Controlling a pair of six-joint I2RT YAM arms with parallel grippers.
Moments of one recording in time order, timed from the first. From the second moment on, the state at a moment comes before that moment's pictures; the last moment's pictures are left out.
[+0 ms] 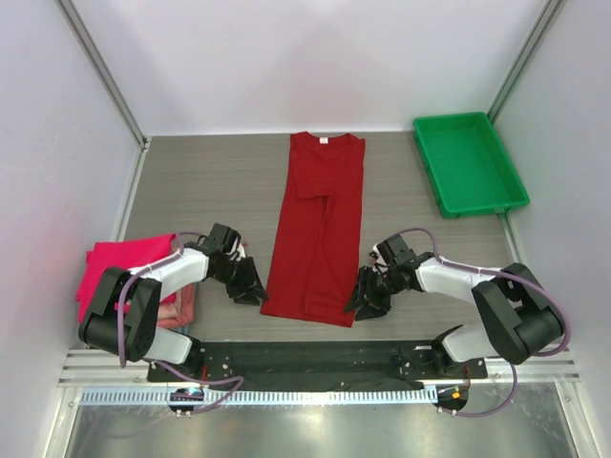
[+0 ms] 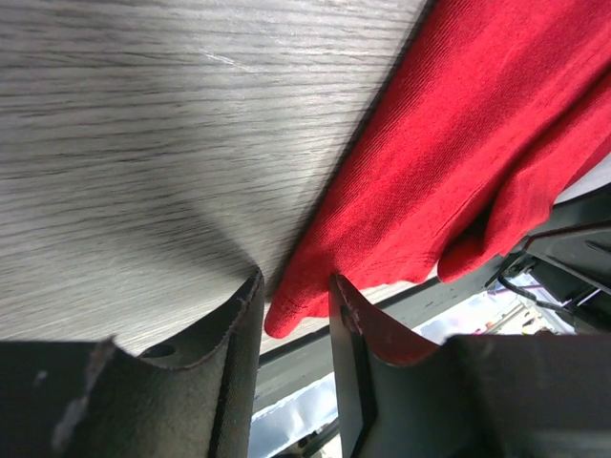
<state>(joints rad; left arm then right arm) -0.33 1.42 0.60 -0.48 0.48 -0.68 0.49 1.39 0.50 -0.33 -0.61 0.83</state>
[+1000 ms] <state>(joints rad) -0.34 1.41 0.79 -0.51 0.51 -0.58 0.43 1.27 0.58 -0.44 -0.55 0.70</state>
